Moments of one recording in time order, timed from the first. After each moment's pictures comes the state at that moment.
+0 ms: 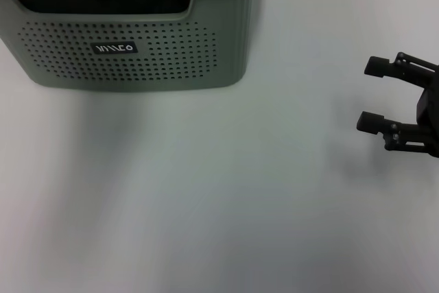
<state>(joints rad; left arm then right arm) -1.45 -1.87 2.85 -0.78 0.19 1.63 -1.88 0.45 1.93 -1.10 -0.49 -1.33 -1.77 1.03</state>
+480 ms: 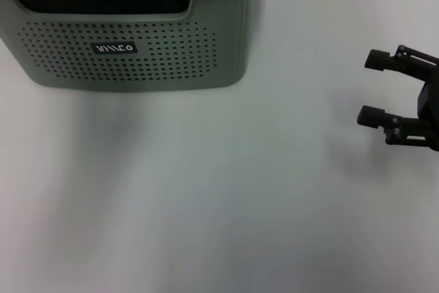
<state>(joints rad) -1.45 -1.88 2.85 -0.92 -0.01 2.00 -1.71 0.46 1.92 -1.09 -0.50 -1.33 -1.77 1.03</state>
